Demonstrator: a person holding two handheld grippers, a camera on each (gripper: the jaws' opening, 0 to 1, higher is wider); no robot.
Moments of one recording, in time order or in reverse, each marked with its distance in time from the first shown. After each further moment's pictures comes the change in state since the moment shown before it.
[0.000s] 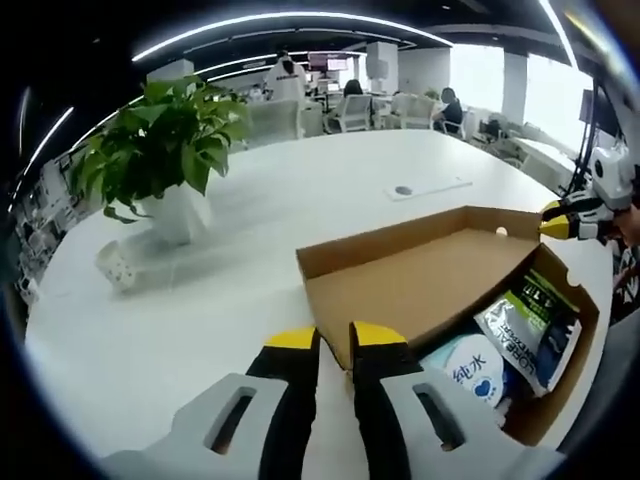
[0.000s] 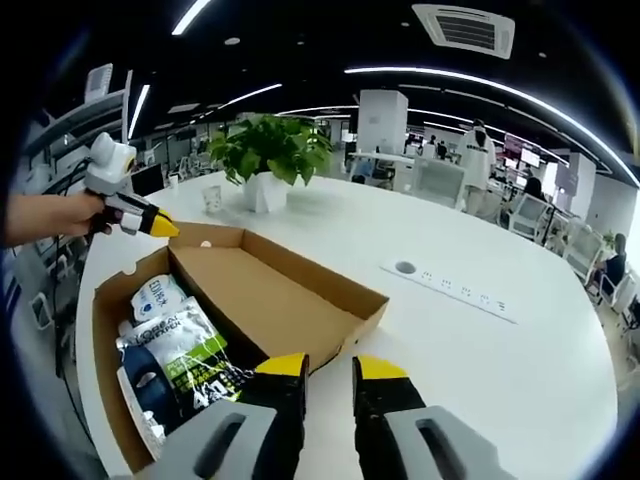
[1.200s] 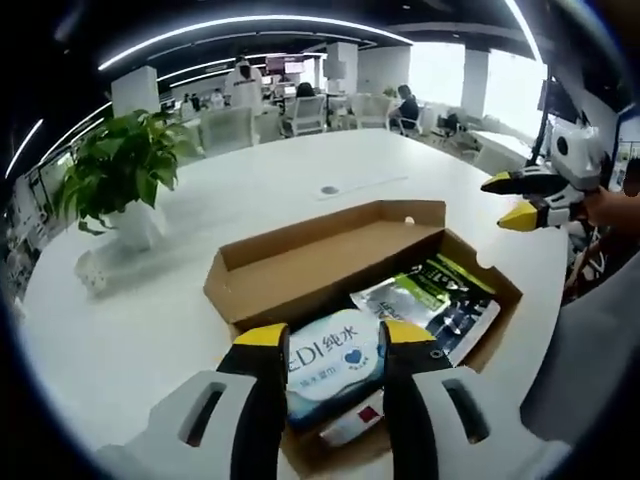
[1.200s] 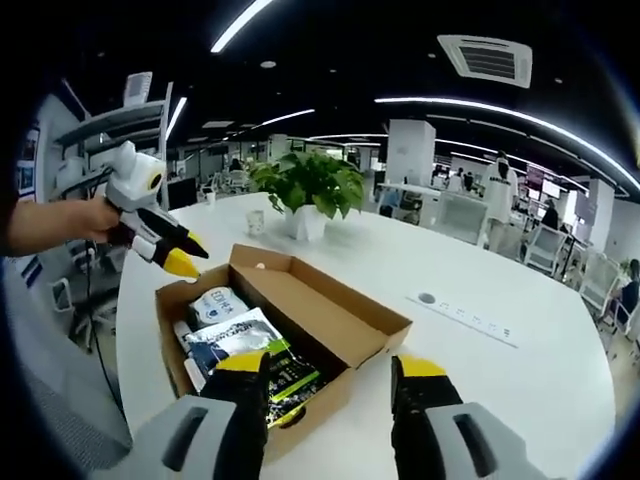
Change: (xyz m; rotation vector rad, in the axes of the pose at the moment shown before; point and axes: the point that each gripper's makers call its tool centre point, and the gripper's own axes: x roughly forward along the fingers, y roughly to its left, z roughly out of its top) left arm -0.062 -0.099 -0.014 0.051 0.014 -0.186; right arm -0.071 0.044 0.015 -0.077 -0.123 0.115
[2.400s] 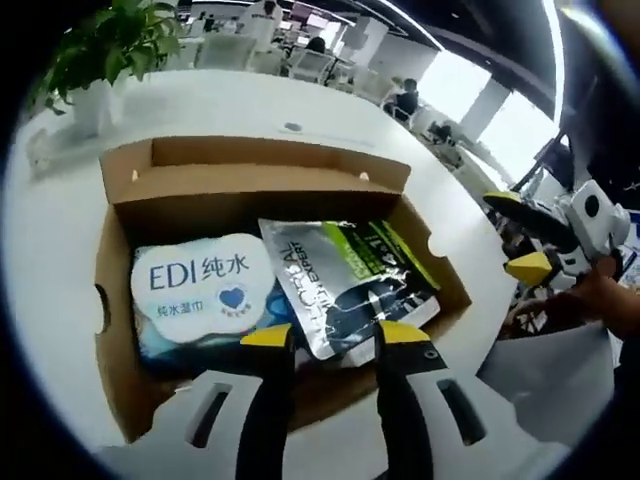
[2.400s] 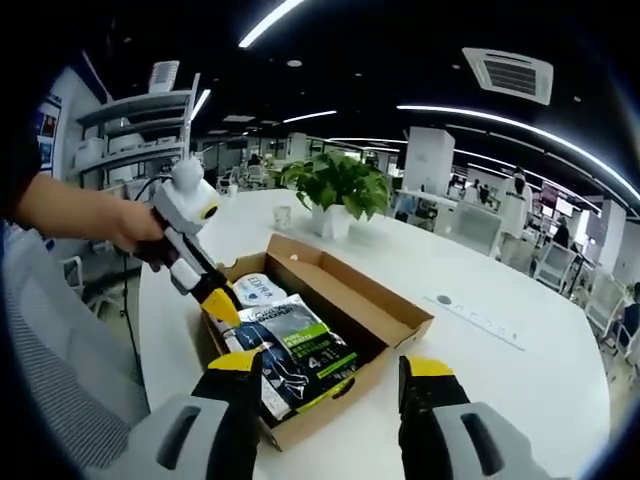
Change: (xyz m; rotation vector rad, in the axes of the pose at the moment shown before) left arm 0.035 -0.073 -0.056 -0.386 0.176 -0.205; right arm -0.027 0.047 -0.013 -0.069 -0.006 0.051
